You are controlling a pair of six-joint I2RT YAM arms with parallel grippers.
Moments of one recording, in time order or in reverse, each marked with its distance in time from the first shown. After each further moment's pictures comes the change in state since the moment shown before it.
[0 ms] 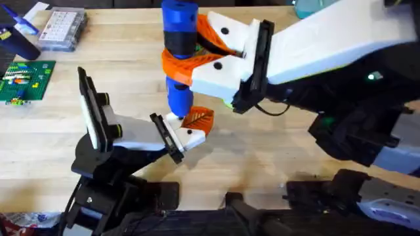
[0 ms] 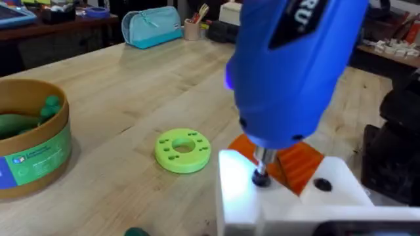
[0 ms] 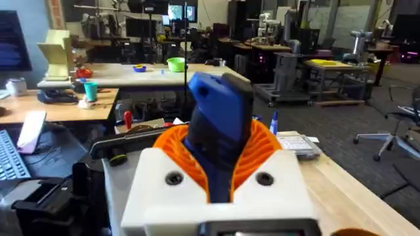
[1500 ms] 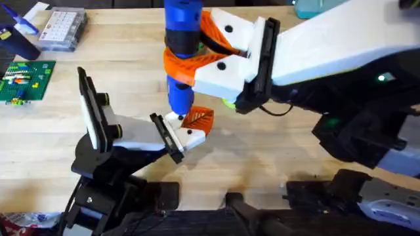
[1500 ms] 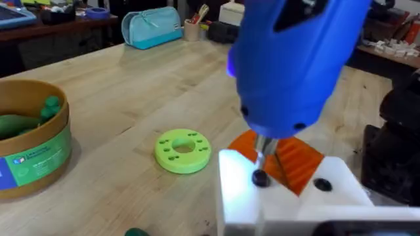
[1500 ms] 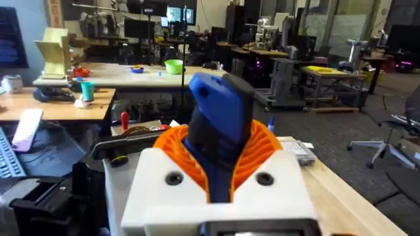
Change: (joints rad) left arm 0.000 0.000 0.000 0.002 0.000 0.000; right arm 0.000 -0.023 0.000 -0.008 0.000 -0.030
